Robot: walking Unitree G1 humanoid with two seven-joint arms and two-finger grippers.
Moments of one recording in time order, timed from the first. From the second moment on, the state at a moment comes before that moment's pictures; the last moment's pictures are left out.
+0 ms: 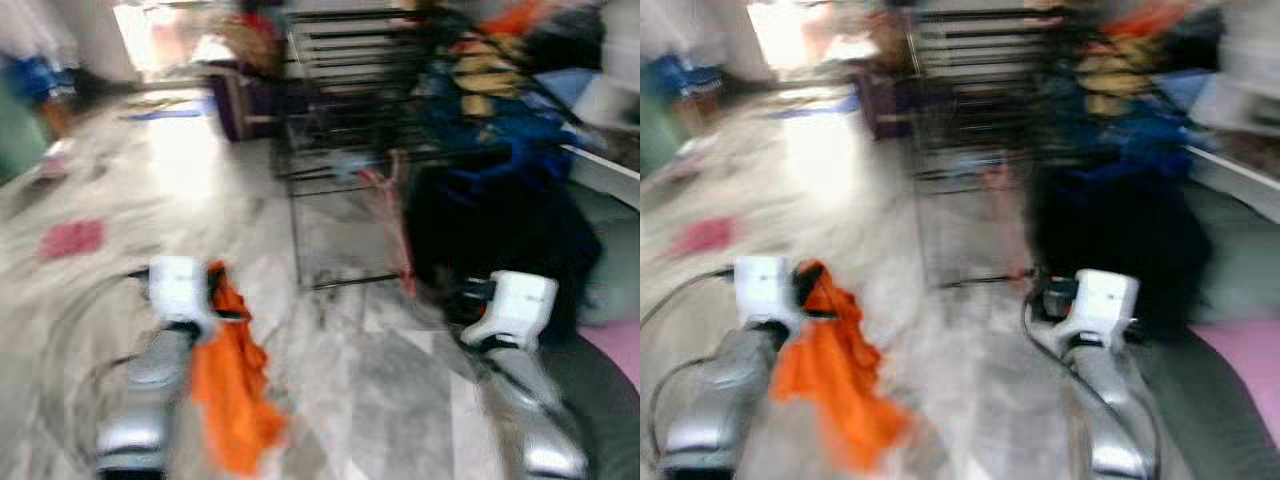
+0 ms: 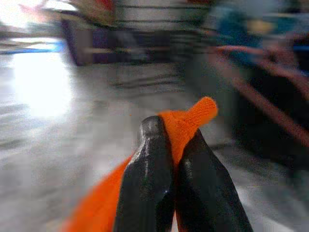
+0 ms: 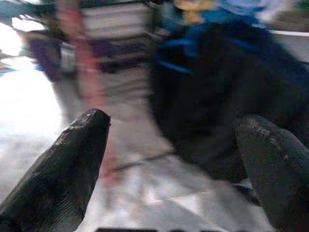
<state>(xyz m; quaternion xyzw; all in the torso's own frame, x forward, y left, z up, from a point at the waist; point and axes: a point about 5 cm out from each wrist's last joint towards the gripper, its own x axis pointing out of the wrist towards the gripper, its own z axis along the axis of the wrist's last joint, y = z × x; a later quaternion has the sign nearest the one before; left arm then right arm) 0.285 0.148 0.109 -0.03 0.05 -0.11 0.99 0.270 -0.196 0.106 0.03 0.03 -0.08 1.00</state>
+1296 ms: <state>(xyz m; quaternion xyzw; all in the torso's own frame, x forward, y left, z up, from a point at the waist) 0.282 0.159 0.099 -0.01 0.09 -0.06 0.99 0.270 -0.198 0.086 -0.02 0.12 0.00 0.99</state>
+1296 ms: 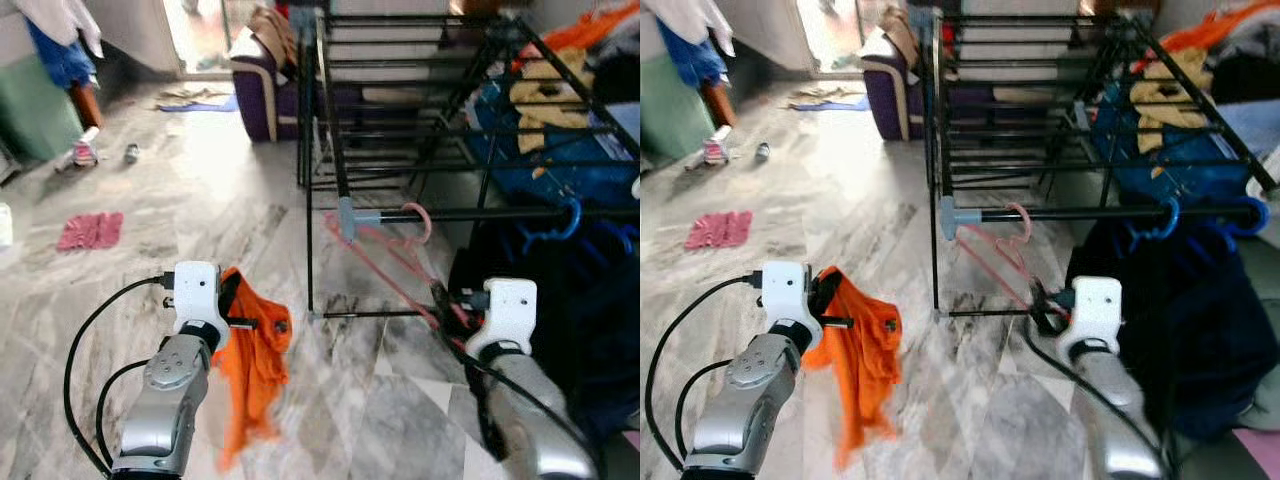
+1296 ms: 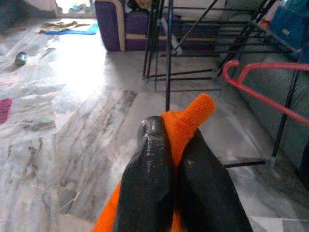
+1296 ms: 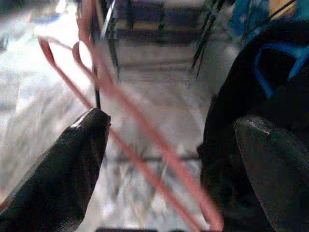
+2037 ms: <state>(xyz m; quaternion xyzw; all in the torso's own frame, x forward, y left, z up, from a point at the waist) 0.265 0.160 0.088 -0.01 0.13 -0.07 0.99 0.317 -0.228 0.080 -0.12 0.17 0.18 0.96</state>
